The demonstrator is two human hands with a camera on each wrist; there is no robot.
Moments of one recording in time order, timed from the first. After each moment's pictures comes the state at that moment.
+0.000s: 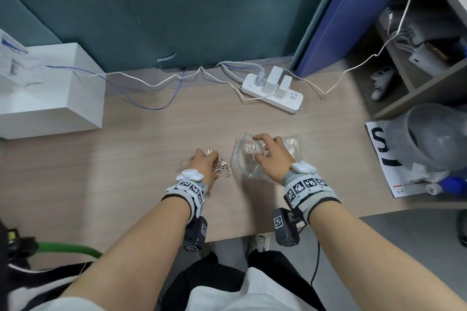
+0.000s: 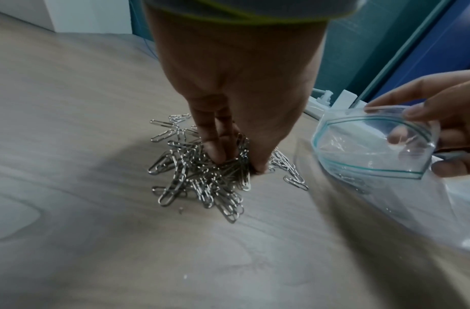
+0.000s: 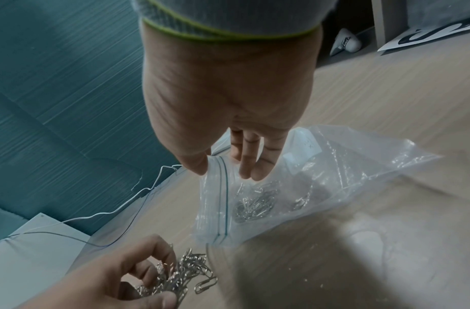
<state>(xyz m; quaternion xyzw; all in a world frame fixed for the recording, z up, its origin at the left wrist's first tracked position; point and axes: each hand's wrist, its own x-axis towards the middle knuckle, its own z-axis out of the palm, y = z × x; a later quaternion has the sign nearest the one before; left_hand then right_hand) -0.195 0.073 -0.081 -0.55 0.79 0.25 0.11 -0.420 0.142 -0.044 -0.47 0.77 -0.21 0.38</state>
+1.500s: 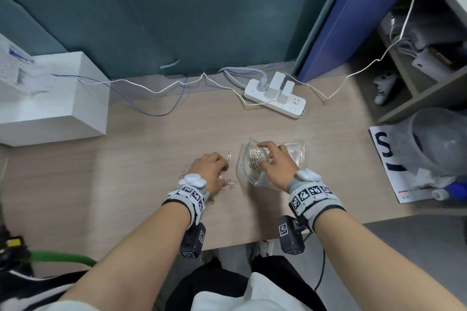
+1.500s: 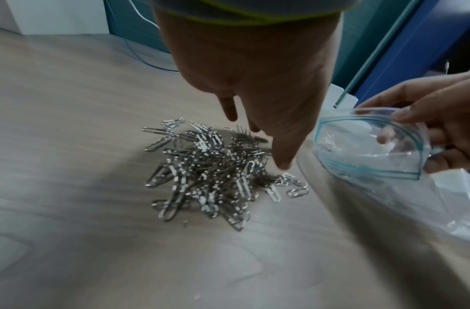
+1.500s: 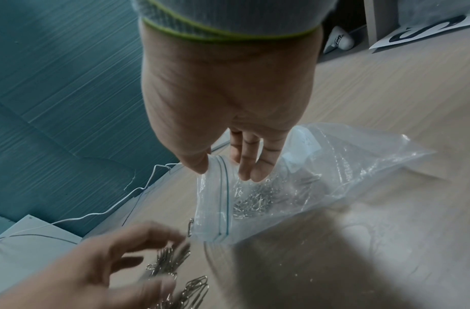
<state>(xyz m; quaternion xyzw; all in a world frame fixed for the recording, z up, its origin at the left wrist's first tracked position) -0.193 0.061 -0.091 -0.42 0.88 0.21 0.07 -0.420 0.144 -0.050 -0.45 0.77 -0.21 0.40</state>
